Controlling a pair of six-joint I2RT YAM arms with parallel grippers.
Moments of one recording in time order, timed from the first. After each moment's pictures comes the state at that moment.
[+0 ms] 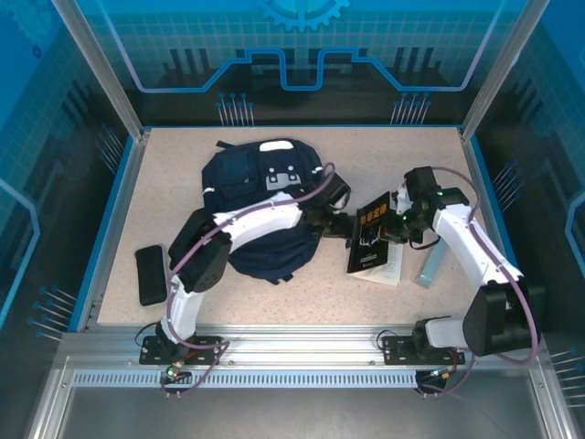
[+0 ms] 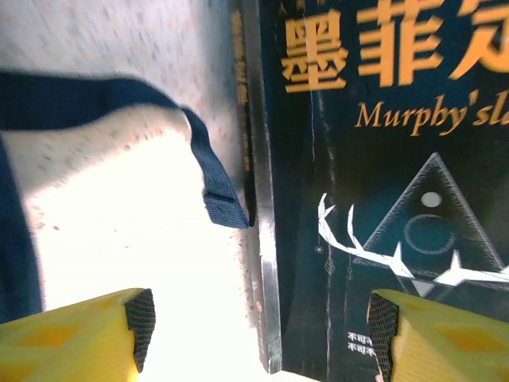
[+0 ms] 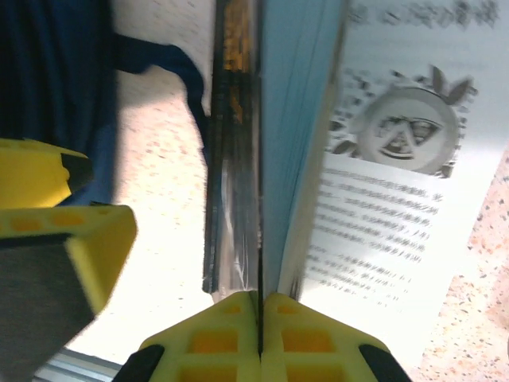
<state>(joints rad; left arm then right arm) -0.79 2.02 1.64 -0.65 0.26 -0.70 0.12 1.32 1.08 -1.04 -0.32 0.33</state>
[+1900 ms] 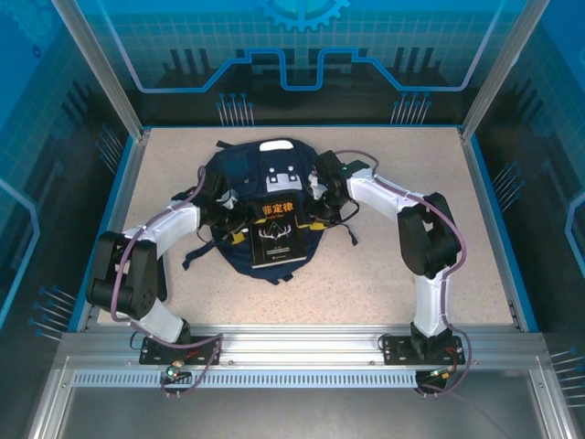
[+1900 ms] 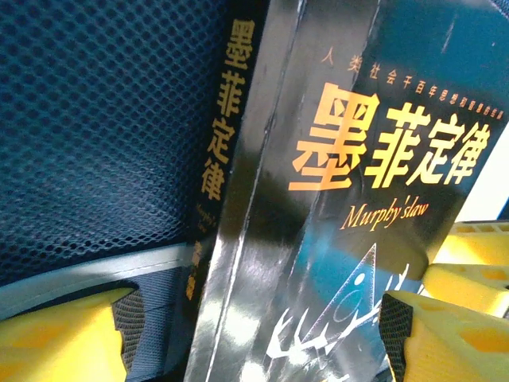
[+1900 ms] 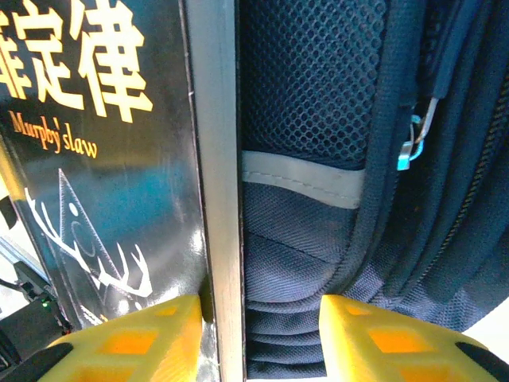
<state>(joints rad) -0.19 1.59 0.97 -0.52 0.54 -0.78 0.52 2.00 1.55 -0.88 -0.50 0.43</state>
